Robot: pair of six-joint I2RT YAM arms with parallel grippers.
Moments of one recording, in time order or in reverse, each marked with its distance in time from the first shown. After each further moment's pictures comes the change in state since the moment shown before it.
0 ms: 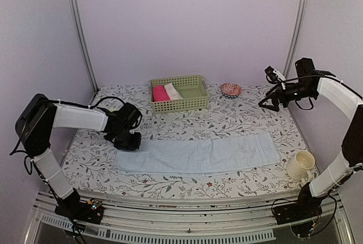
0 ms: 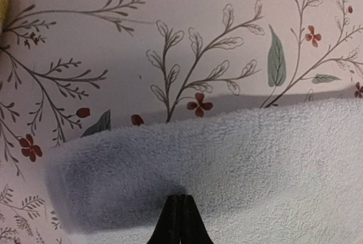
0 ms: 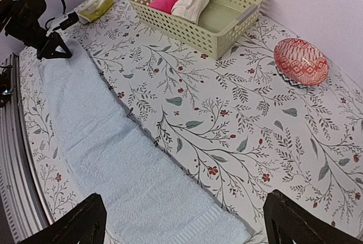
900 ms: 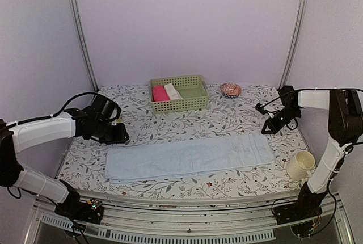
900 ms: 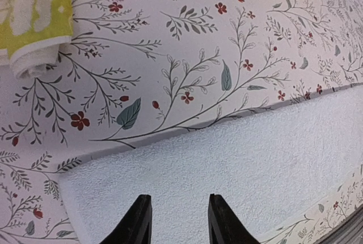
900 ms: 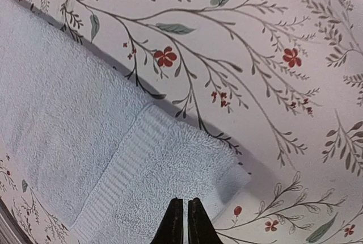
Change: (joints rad) left arm 0.079 -0.398 -0.144 -0.039 0.085 -0.022; right arm 0.025 0.227 -0.181 0.118 0.350 0.011
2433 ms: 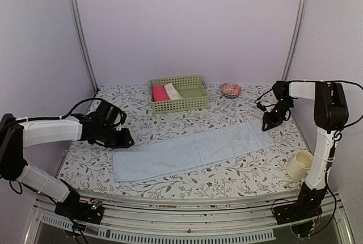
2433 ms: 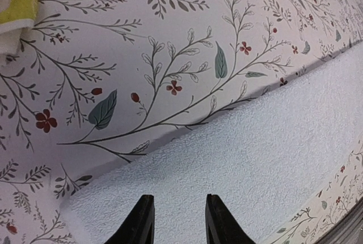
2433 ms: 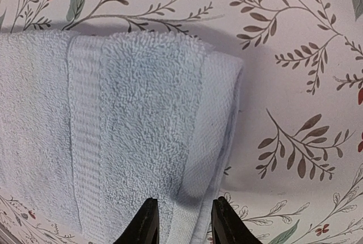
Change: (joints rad) left arm 0.000 0.066 -0.067 0.156 0.096 0.013; right arm -0.002 0.288 0.323 -0.202 0.206 0.210
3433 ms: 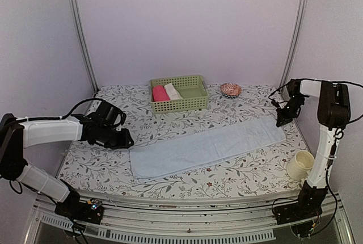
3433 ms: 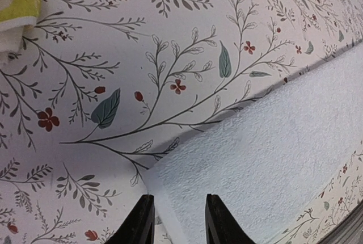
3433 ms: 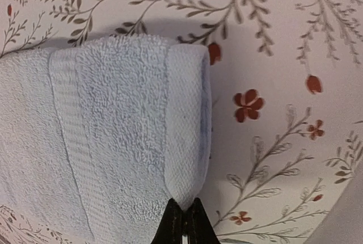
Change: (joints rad) left arm 0.000 -0.001 -0.006 0.001 -0.008 -0.003; right arm -0.143 0.063 0.092 -0.037 0.035 0.000
